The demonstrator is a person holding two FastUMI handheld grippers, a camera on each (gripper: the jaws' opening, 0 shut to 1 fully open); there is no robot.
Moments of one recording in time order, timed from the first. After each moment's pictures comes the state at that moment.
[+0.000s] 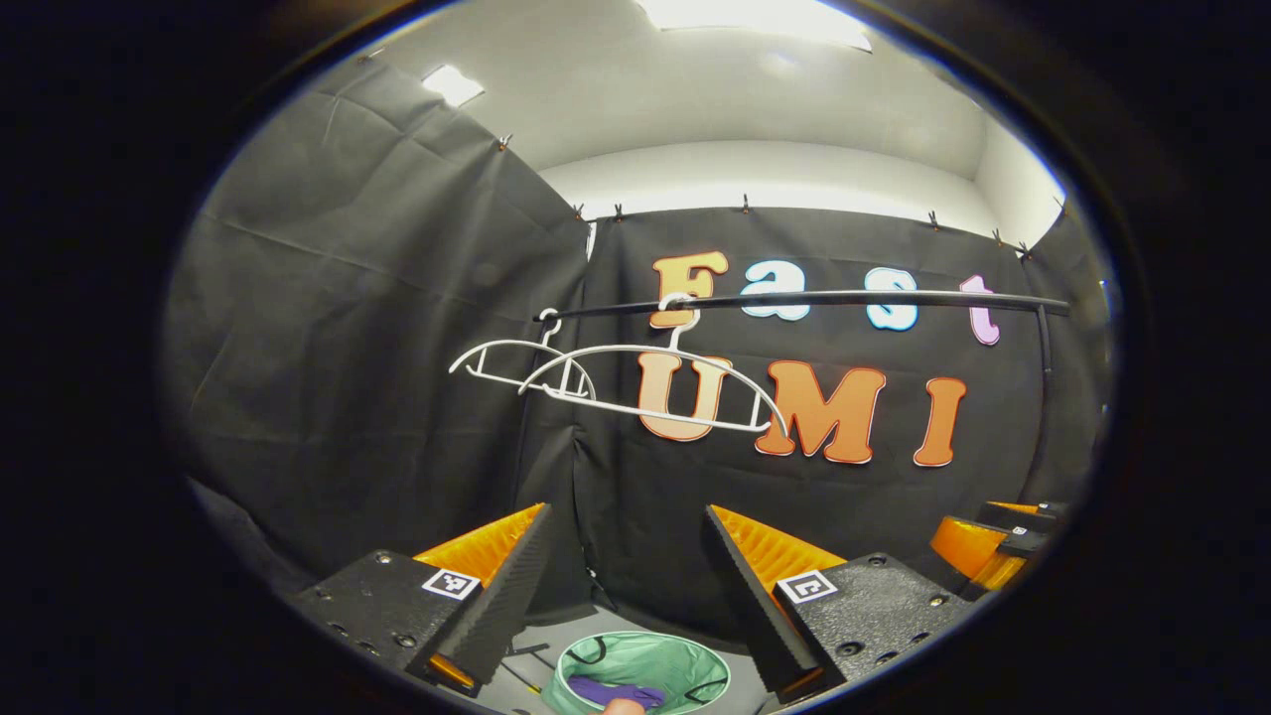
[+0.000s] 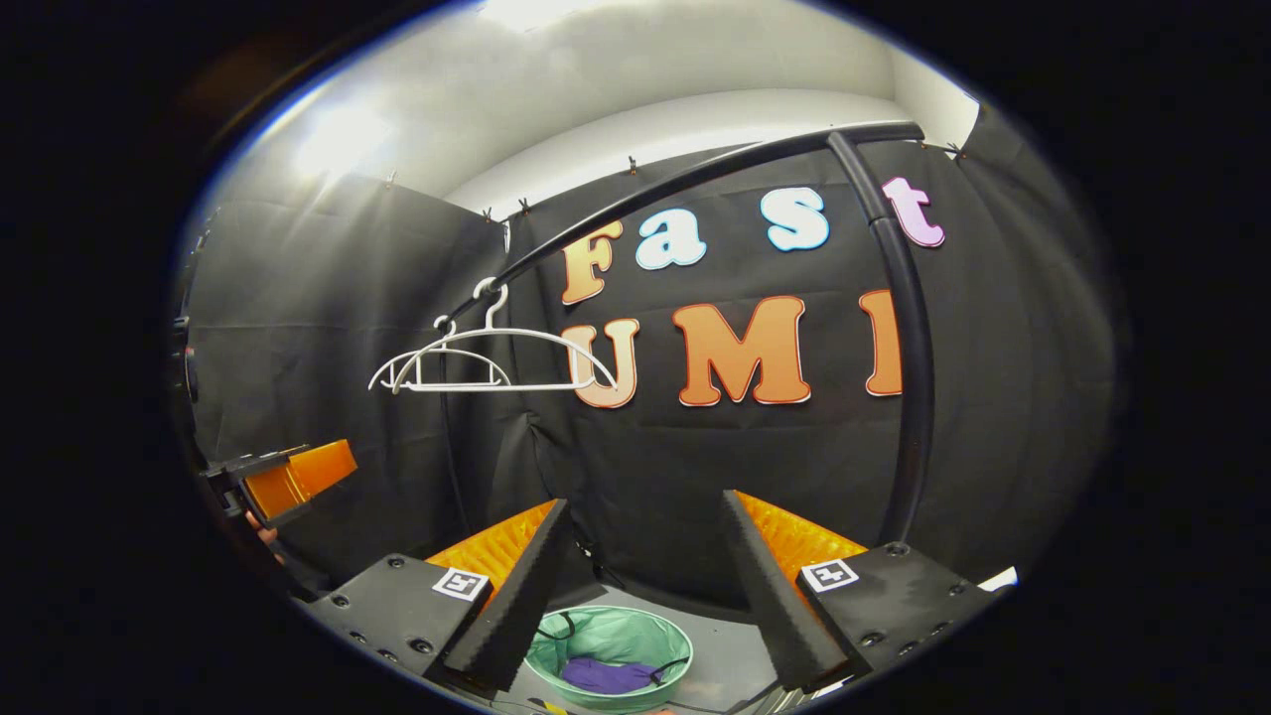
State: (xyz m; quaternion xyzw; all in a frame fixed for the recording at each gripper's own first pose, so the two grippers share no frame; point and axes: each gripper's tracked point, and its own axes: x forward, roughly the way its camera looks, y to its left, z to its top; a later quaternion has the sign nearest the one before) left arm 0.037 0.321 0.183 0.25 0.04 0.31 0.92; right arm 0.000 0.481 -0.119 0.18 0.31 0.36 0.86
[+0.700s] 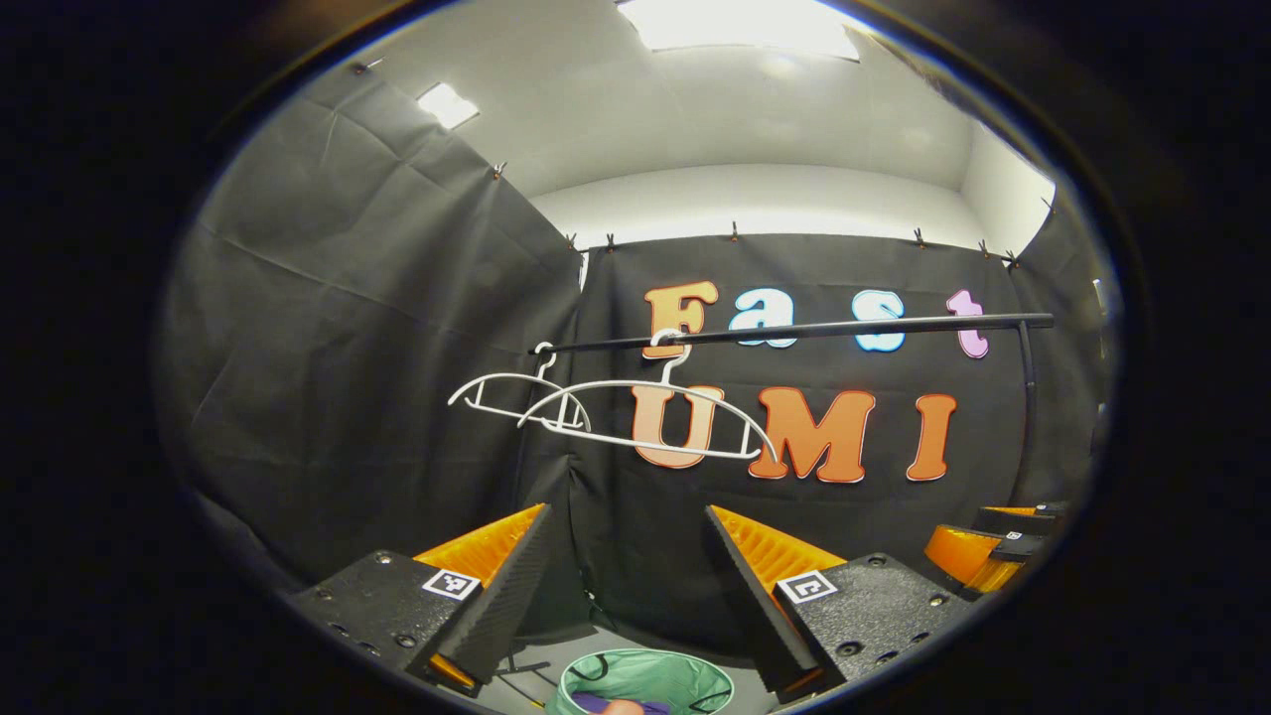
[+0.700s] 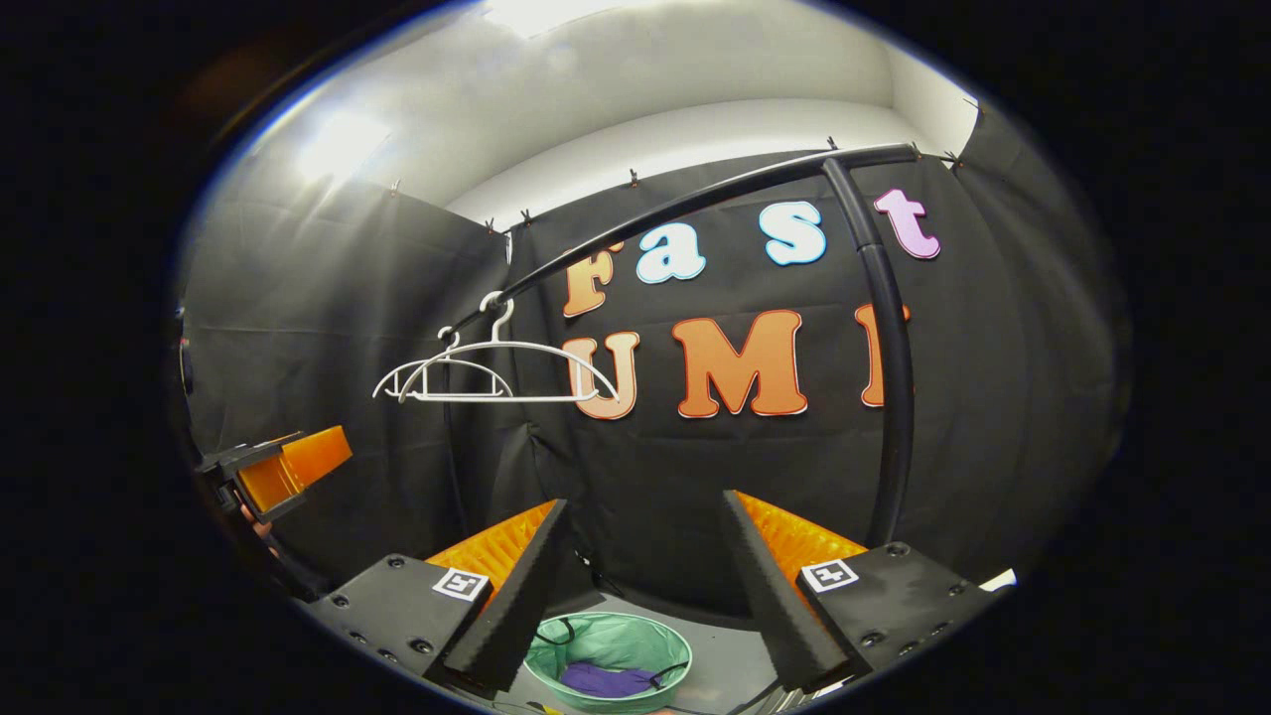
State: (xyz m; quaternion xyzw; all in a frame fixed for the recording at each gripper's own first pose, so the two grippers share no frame) left arm 0.033 0.305 0.207 0.27 0.00 0.29 0.92; right arm -0.003 0.478 -0.102 0.18 0.29 0.36 0.87
